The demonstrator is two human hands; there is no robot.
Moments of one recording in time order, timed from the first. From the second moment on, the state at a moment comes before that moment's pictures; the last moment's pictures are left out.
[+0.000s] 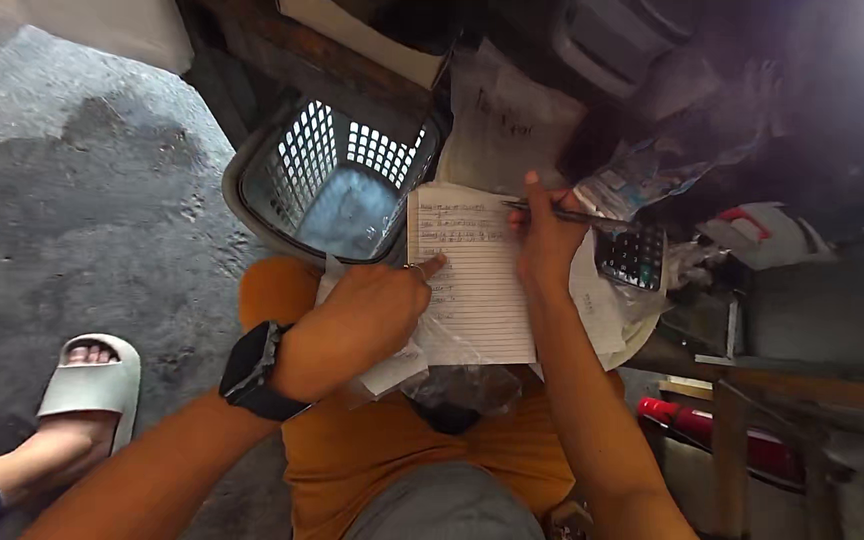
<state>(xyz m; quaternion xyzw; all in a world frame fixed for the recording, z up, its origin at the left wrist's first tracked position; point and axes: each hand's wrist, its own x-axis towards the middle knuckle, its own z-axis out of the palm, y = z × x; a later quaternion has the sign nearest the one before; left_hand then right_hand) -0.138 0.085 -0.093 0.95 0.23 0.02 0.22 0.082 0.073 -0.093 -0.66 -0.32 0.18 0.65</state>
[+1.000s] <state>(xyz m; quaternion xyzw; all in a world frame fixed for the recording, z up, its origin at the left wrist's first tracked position) -0.135 0.090 -0.087 0.96 0.21 -0.02 0.18 0.084 0.078 -0.099 -0.65 -0.38 0.12 0.65</state>
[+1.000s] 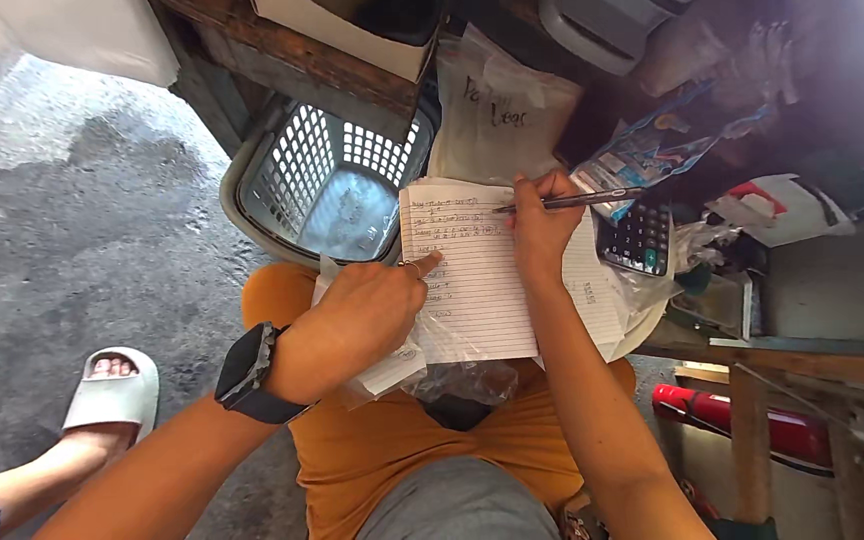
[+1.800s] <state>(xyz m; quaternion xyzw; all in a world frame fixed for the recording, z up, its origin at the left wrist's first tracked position) -0.137 0.092 -0.084 0.96 0.21 -0.01 0.19 0.084 0.079 -0.110 -0.66 -0.39 0.12 0.63</state>
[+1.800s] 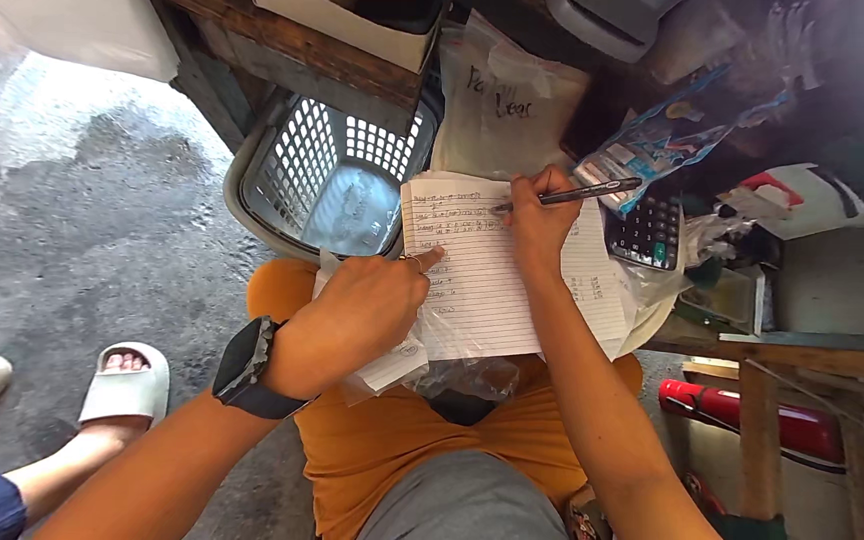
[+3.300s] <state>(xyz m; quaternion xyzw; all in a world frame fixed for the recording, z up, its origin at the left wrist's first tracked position) -0.143 0.096 -0.087 0.95 0.21 -0.03 0.24 0.034 0.083 -0.097 -0.65 -0.44 0.25 0.57</state>
